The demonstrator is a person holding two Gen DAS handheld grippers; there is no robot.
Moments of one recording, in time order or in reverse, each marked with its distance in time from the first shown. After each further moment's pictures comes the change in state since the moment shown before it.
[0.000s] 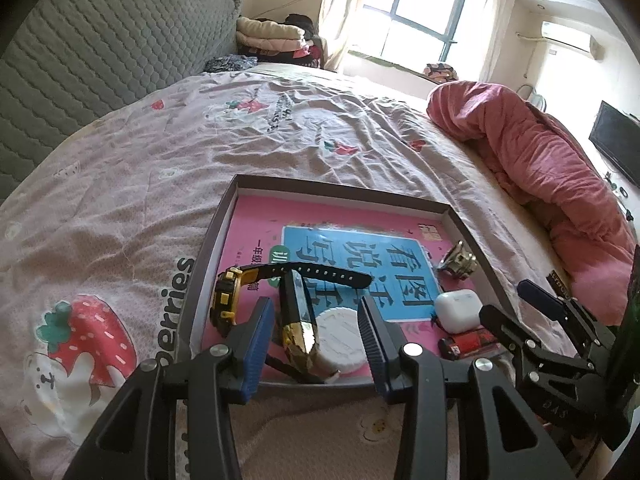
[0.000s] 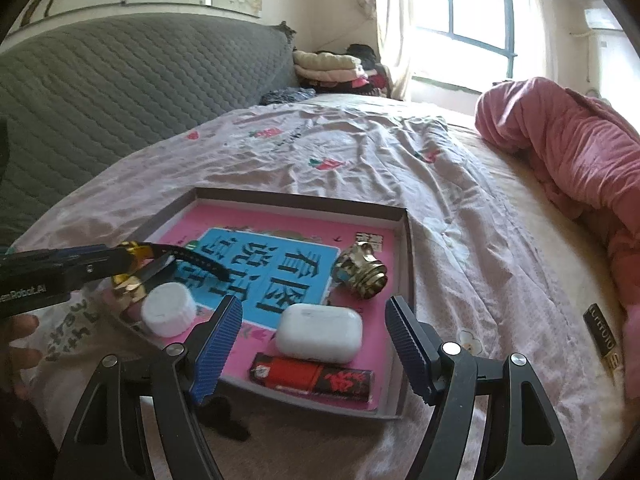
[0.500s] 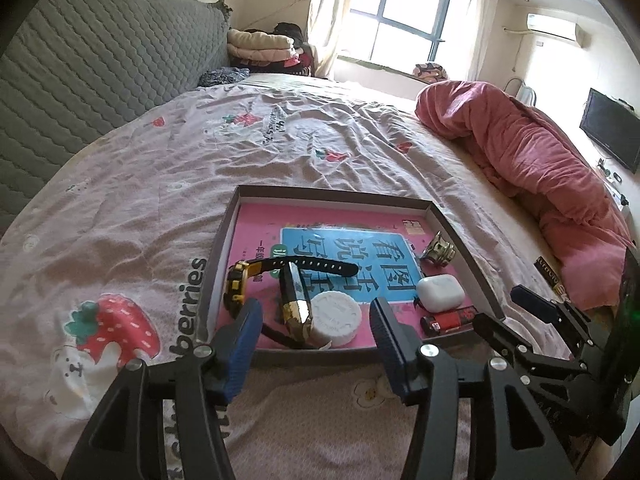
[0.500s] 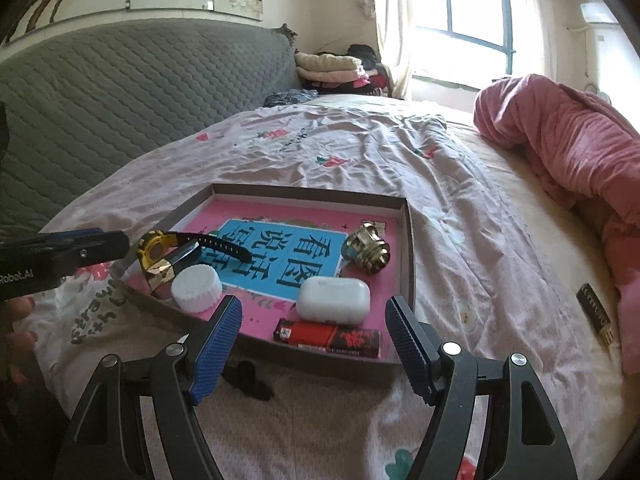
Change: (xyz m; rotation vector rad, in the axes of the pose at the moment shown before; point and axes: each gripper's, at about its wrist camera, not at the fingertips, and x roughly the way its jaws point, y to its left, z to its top) left arm -0.041 -0.008 -0.009 0.048 -0.021 0.008; right arm -0.034 0.003 -0.017 0.037 0.005 0.002
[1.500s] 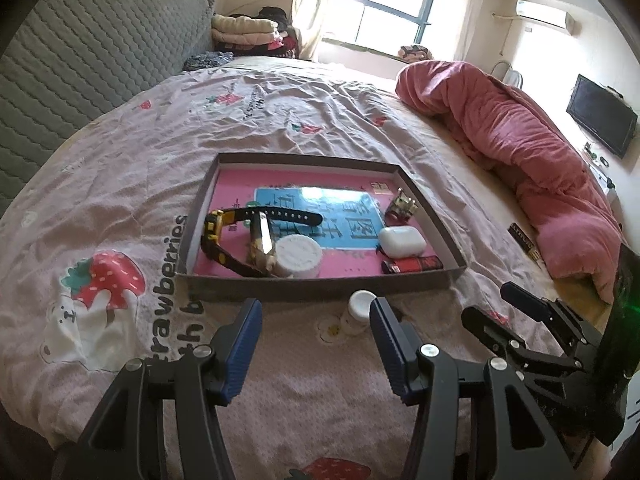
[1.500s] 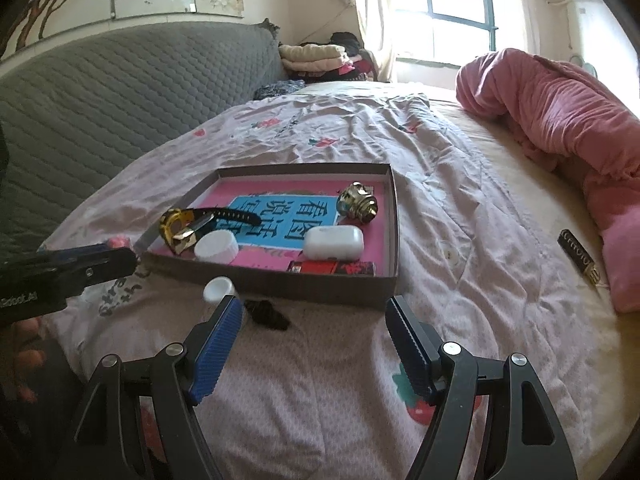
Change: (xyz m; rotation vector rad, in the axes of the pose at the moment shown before) left arm -0.028 -0.023 -0.036 0.029 0.077 -0.055; right arm -0.050 0.006 -0.036 0.068 0.048 0.003
